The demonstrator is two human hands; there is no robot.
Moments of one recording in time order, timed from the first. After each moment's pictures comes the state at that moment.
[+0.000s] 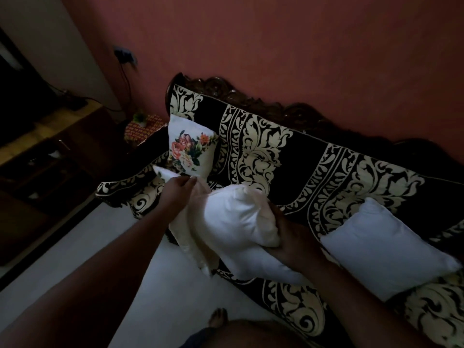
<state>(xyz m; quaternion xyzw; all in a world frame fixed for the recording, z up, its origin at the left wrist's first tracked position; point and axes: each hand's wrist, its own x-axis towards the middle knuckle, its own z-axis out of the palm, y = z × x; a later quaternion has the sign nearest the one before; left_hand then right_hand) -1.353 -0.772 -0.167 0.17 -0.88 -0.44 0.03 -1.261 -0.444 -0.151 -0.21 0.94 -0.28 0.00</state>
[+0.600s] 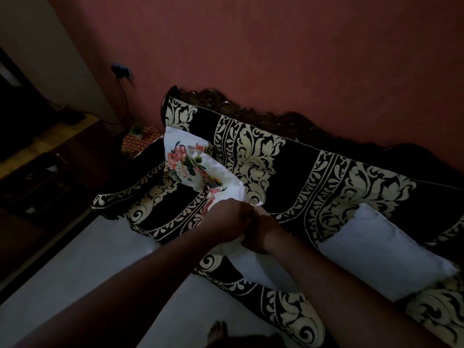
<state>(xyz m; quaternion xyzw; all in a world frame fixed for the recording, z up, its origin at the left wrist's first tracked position) -1.326 -0.638 -0.130 -0.20 -0.96 -0.17 -0.05 -1.324 -0.499 -0.145 -0.24 0.93 0.02 0.27</state>
